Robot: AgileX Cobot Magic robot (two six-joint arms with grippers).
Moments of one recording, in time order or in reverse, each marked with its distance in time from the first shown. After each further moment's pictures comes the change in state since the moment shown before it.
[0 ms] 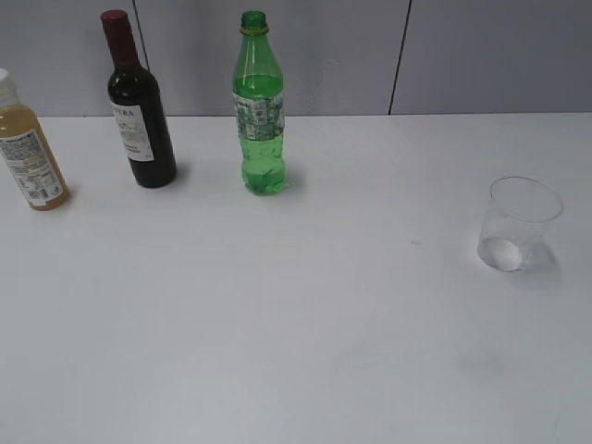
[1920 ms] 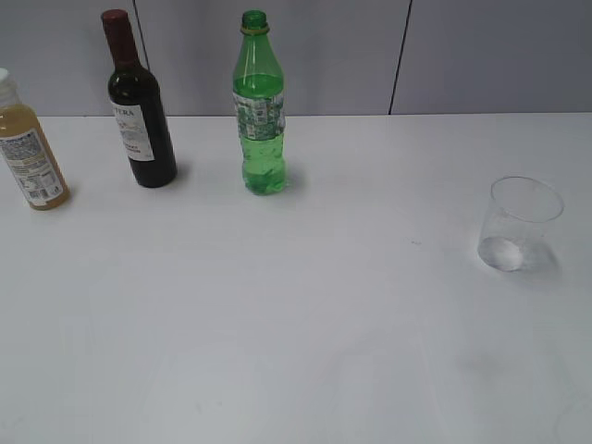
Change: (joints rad) left arm 0.000 0.000 0.000 0.000 0.000 0.000; right arm 0.000 0.731 0.269 0.083 -1.189 -0.059
